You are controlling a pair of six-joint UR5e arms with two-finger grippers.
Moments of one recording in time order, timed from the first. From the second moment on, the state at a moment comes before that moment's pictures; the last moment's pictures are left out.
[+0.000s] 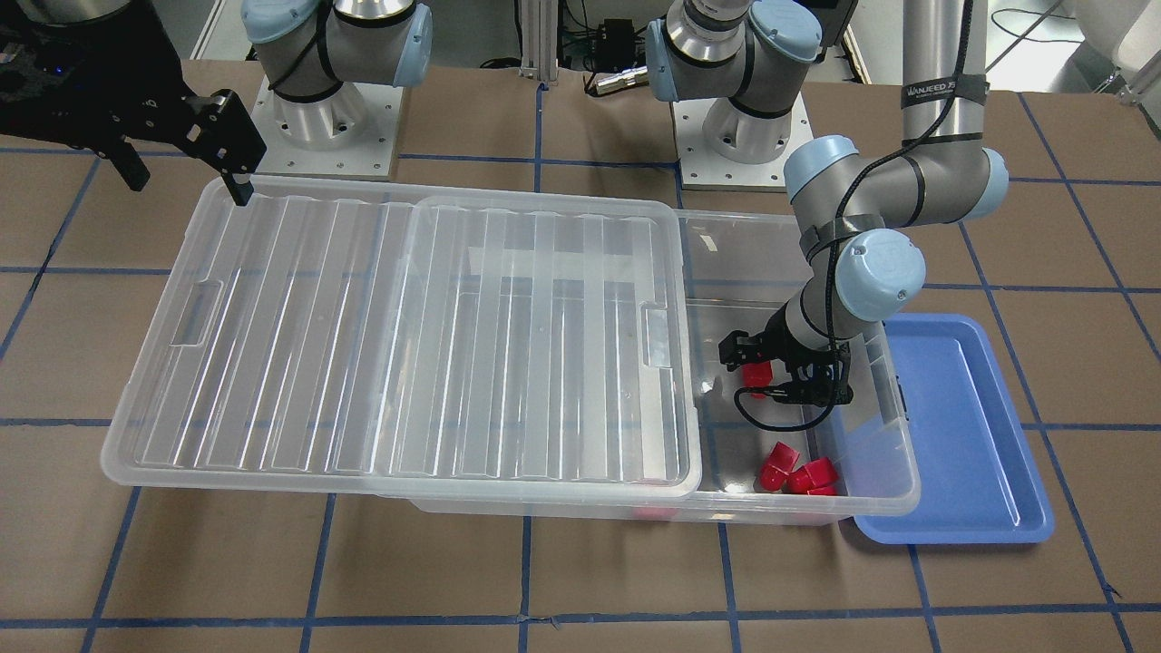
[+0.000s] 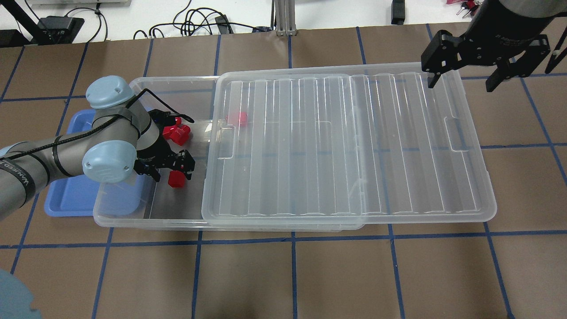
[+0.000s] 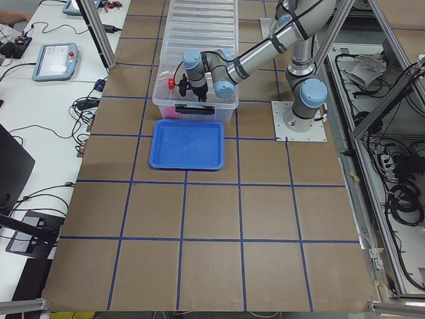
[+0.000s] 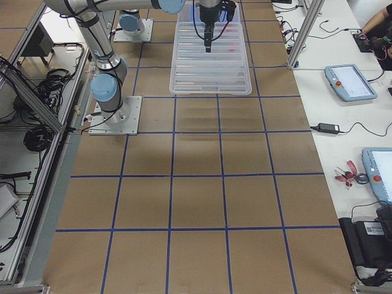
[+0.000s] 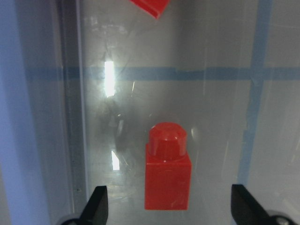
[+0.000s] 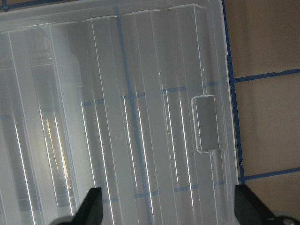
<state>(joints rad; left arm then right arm) -1.41 -1.86 -2.02 -1.01 1.55 0.15 1.48 -1.64 1.54 -1.53 -1.60 0.05</state>
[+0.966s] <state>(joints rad) -1.41 -1.81 -1.91 -1.11 1.56 0.14 1.48 -1.64 1.54 -1.51 -1.61 0.05</state>
